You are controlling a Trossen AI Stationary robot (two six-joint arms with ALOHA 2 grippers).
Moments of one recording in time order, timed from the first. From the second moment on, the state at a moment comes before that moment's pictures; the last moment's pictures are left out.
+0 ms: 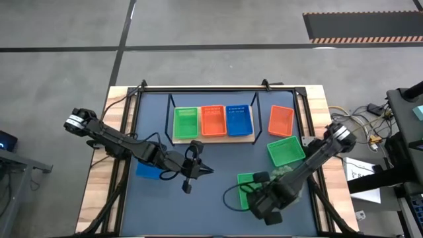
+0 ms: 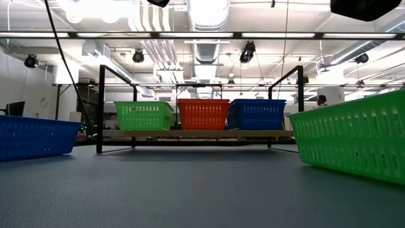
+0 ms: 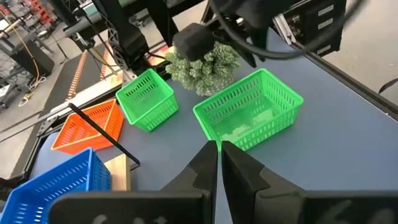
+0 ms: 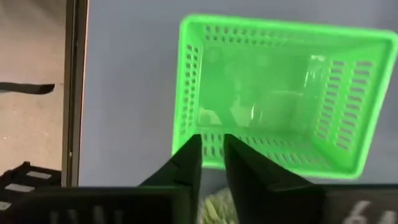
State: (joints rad) left arm -0.37 1.42 0.99 0.05 -0.25 0.28; right arm 0.67 1.79 1.47 -1.08 -0.03 0.48
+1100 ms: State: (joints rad) left arm -0.39 0.89 0.70 0.07 -0.32 0.33; right arm 0.65 2.05 1.64 -1.01 0.02 0.56
